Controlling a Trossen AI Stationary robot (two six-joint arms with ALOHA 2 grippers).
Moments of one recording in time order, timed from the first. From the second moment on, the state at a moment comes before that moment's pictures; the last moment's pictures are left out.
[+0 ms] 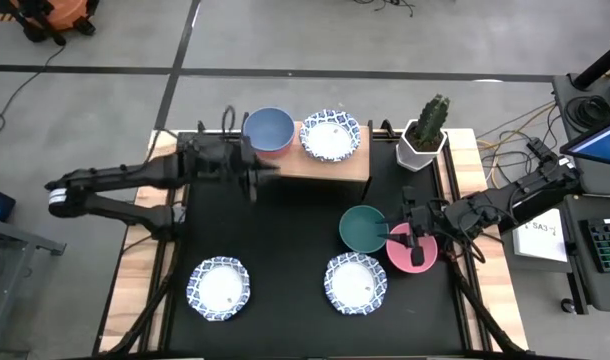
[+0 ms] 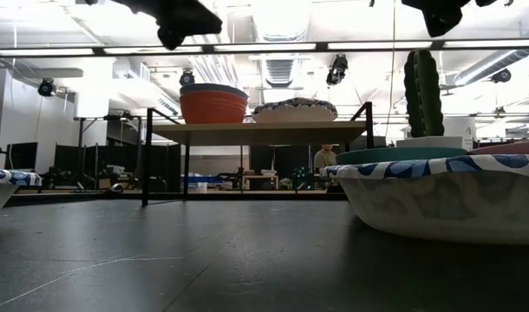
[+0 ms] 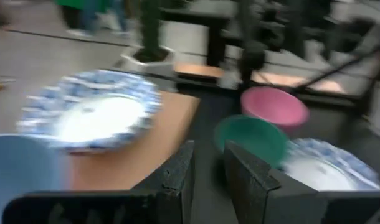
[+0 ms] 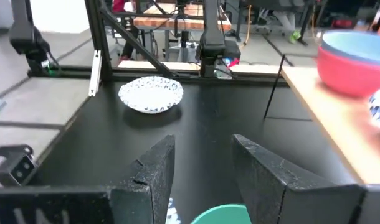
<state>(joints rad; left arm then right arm) 0.20 1.06 0.94 -0.18 0.04 -0.03 0.43 0.74 0.58 -0.07 0.37 0.07</state>
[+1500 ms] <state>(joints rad) -0.23 1.42 0.90 -0.14 -0.36 0.02 0.37 1.50 1.22 -0.84 0.00 0.49</state>
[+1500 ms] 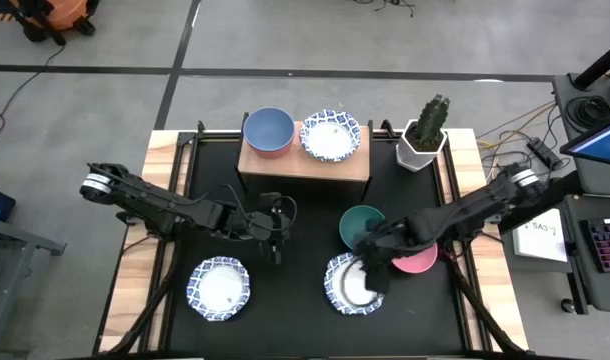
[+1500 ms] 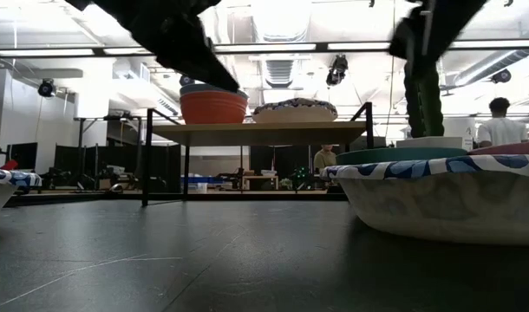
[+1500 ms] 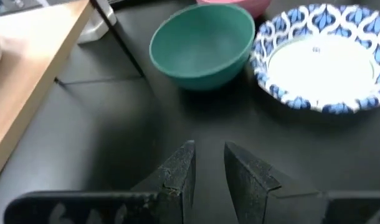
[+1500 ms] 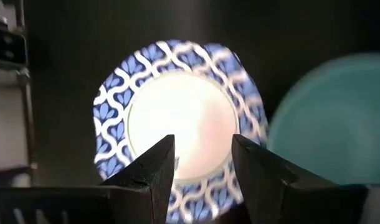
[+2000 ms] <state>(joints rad) -0.27 1.12 0.75 -0.26 -0.50 -0.14 0.31 1.87 1.54 -0.89 0.00 0.01</state>
